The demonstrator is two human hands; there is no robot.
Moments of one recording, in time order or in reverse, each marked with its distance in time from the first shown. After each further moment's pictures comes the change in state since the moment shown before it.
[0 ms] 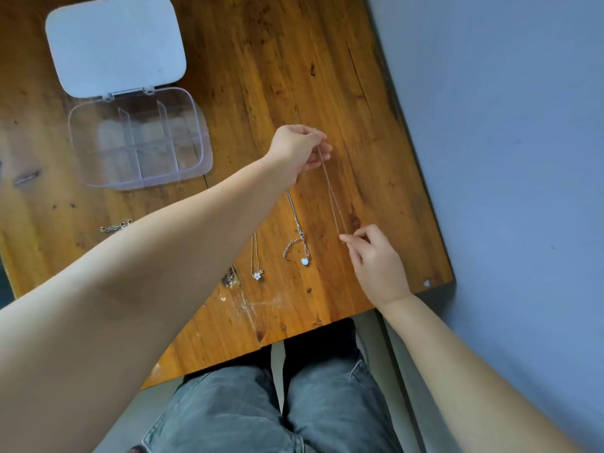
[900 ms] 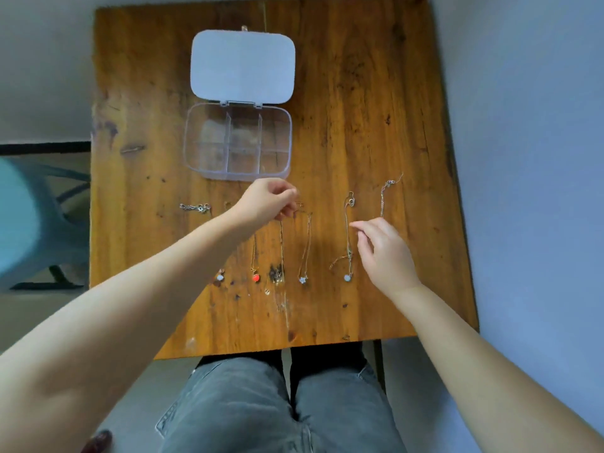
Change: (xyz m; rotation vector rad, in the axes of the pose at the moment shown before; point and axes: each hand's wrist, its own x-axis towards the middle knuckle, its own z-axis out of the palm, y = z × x) left_hand -0.071 -0.055 -0.145 0.233 0.039 0.148; right_hand 0.050 -0.075 -0.006 -0.026 -0.082 -0.204
